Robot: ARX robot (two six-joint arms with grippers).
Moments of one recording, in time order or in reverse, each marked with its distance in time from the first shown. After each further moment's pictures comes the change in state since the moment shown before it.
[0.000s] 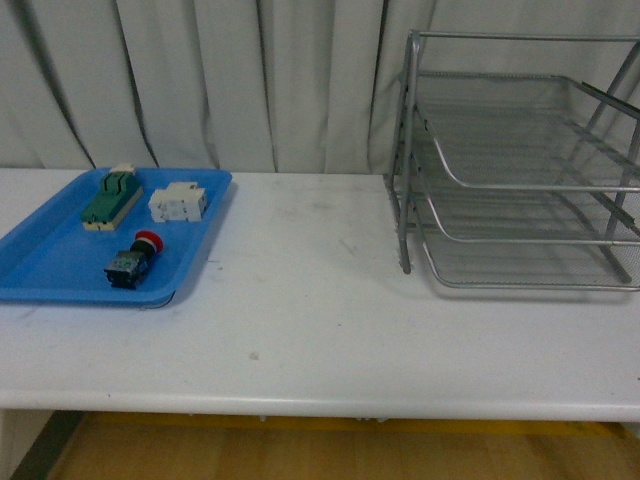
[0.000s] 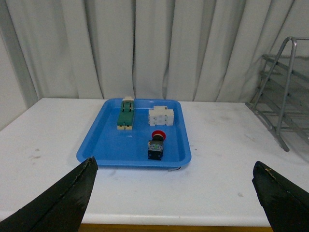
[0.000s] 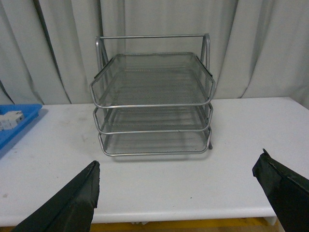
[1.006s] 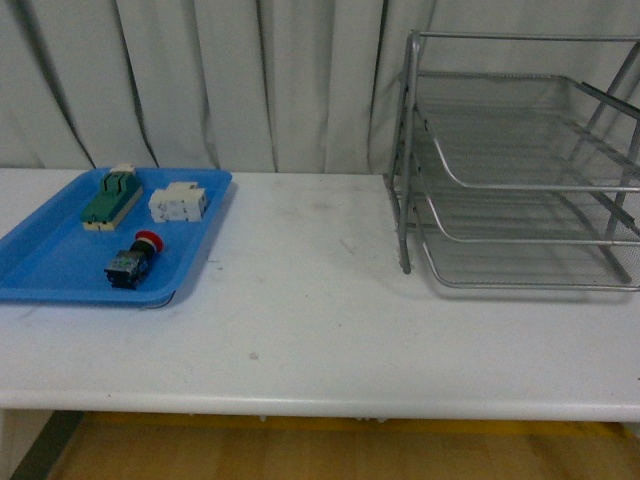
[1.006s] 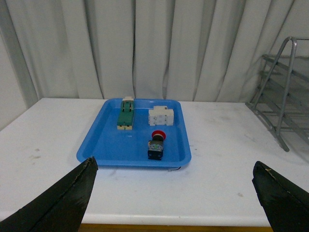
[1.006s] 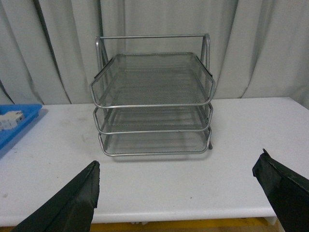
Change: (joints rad) left arm 0.000 0.000 0.000 0.000 0.000 0.000; right arm 0.000 0.000 0.000 0.000 0.000 0.000
